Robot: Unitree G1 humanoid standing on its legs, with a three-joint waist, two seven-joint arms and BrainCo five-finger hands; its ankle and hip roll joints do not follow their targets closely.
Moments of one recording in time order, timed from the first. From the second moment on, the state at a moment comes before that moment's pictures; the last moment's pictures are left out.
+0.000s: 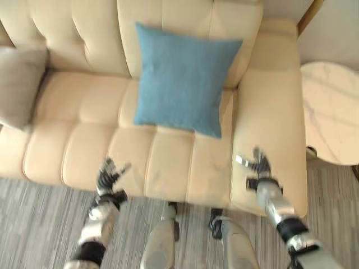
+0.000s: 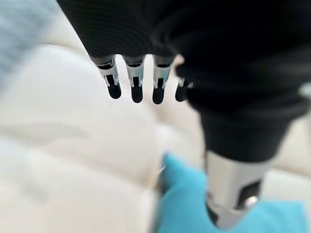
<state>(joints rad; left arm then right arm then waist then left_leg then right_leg) 0.03 0.34 -0.04 0.50 -0.53 -0.11 0.19 -0.18 -0.27 0.22 0.62 0.30 0.00 -0.28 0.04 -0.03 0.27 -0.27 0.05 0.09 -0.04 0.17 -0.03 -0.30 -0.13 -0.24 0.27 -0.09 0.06</state>
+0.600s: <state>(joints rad) 0.11 0.31 -0.17 0.63 -0.29 -0.01 0.06 0.03 -0.23 0.19 0.81 0.18 0.03 -0.10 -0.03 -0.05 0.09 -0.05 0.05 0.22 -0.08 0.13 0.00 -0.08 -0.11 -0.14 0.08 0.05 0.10</state>
